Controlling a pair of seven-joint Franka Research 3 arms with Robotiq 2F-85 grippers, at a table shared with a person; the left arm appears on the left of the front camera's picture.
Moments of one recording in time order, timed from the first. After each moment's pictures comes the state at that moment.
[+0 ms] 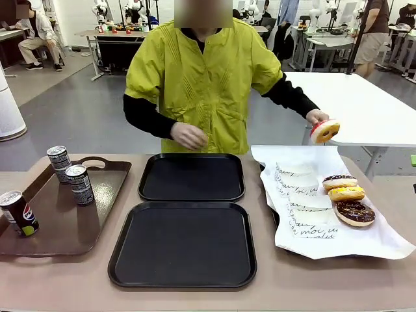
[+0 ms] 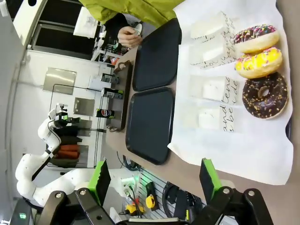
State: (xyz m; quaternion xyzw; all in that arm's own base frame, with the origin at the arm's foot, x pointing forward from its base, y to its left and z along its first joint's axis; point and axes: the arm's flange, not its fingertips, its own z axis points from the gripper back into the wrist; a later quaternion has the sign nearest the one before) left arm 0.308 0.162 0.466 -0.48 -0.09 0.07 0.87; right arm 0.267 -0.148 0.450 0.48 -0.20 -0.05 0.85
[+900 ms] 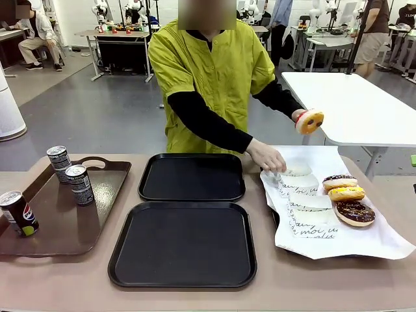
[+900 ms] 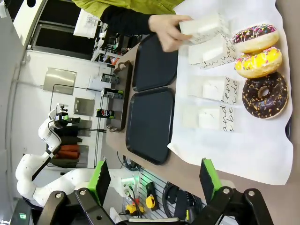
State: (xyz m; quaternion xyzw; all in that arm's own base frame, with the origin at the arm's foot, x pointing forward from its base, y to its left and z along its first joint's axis) left arm 0.308 0.162 0.465 -0.48 -0.09 0.07 0.87; right arm 0.267 -0.148 0.449 0.48 -0.20 -0.05 0.85
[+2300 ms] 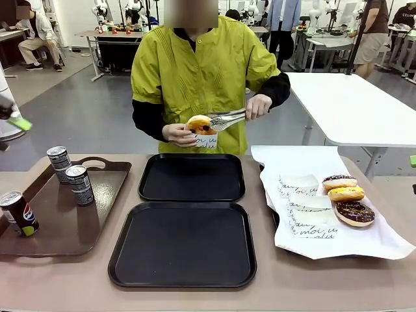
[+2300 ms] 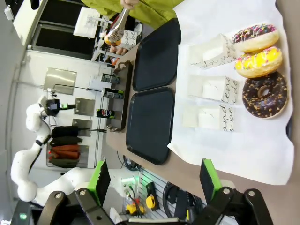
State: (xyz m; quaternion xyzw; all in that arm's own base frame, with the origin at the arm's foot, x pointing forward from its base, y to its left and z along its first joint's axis) left arm 0.389 0.048 0.542 -0.29 -0.11 -0.02 0.95; right arm 0.267 -0.148 0.449 0.48 -0.20 -0.05 0.85
